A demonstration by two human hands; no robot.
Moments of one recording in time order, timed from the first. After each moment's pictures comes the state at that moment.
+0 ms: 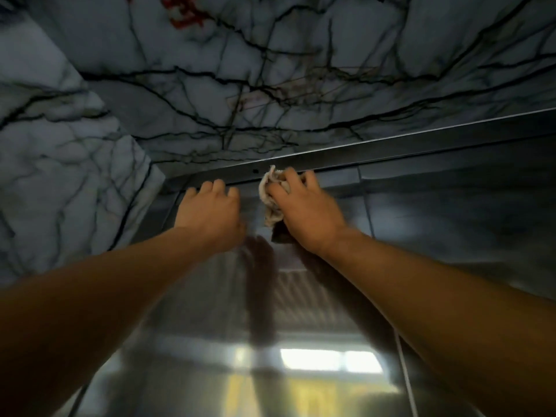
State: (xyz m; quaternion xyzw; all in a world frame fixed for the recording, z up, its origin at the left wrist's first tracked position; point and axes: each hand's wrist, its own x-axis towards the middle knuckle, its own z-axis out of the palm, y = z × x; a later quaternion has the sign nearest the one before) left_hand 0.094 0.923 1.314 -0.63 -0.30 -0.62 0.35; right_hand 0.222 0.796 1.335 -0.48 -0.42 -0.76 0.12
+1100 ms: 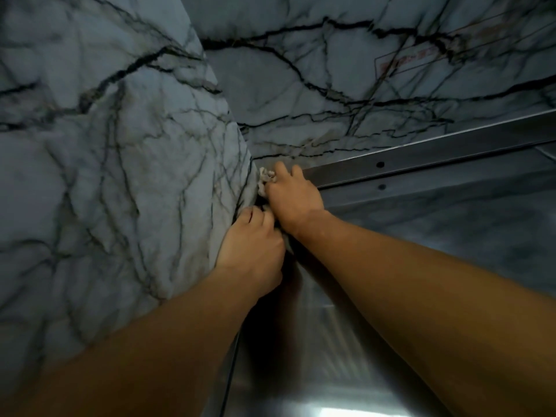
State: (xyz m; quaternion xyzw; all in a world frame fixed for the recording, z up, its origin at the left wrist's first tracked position) left_hand 0.043 1.127 1.322 -0.56 -0.33 -0.55 0.53; right_hand 0.098 1.072 1.424 -0.44 -0.40 -0.78 0.19
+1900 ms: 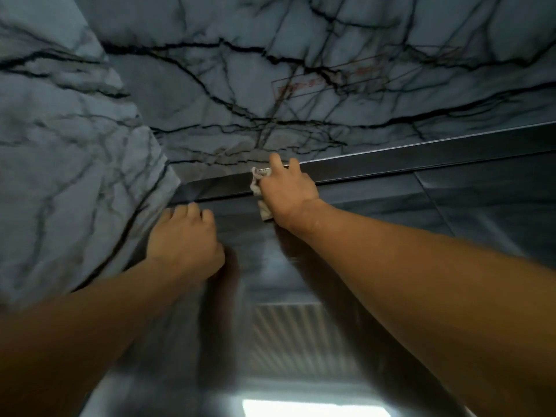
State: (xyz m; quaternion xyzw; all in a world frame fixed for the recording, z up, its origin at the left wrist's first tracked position) left_hand 0.077 1.074 1.344 -0.59 -0.34 -0.65 0.34; right_hand 0.168 0.938 1.437 -0.51 -0.35 -0.78 0.11
